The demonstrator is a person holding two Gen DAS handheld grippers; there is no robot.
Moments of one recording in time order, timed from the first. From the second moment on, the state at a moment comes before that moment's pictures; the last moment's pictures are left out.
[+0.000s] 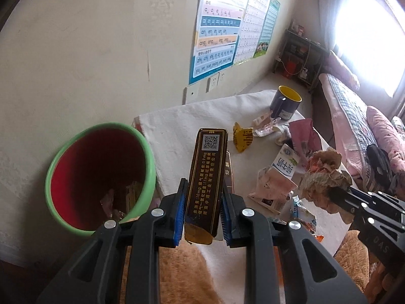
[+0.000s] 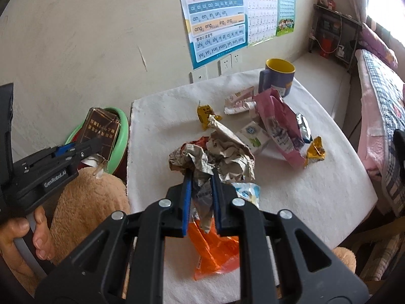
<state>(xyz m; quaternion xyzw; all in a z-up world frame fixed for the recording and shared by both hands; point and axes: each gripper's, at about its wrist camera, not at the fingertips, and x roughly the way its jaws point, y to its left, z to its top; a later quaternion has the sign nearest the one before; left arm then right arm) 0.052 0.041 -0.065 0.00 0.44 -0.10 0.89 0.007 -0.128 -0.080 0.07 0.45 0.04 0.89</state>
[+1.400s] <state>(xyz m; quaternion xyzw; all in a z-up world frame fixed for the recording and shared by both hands) 0.087 0.206 -0.119 -0.07 0.48 0.06 0.87 0.134 0.058 -0.111 0.09 0.51 0.23 0.83</state>
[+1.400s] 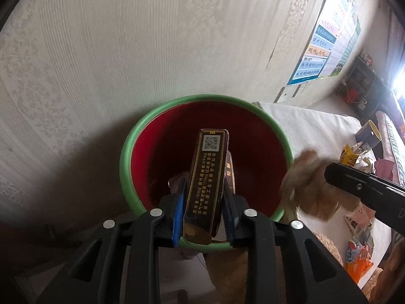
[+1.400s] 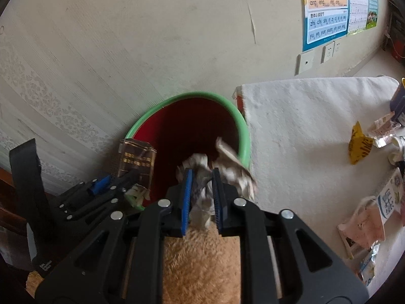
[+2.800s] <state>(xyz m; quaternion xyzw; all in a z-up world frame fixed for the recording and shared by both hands) 0.064 0.075 -0.098 0.00 0.48 -0.05 0.88 -0.011 -0.138 -0.185 0.07 0.57 0.10 0.81</state>
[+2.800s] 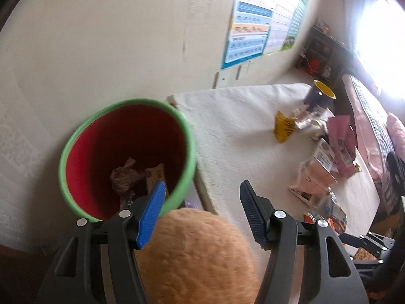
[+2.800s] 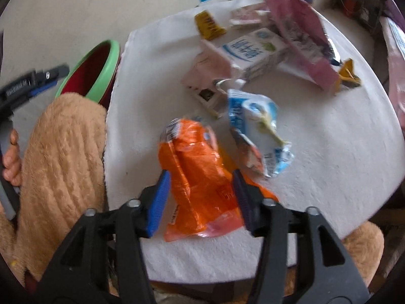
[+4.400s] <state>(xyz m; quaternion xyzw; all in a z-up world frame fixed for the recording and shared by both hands) 0.092 -0.063 -0.149 0.01 0.56 -0.18 0.81 -0.038 -0.174 -0.187 0.16 0.53 0.10 0.83</state>
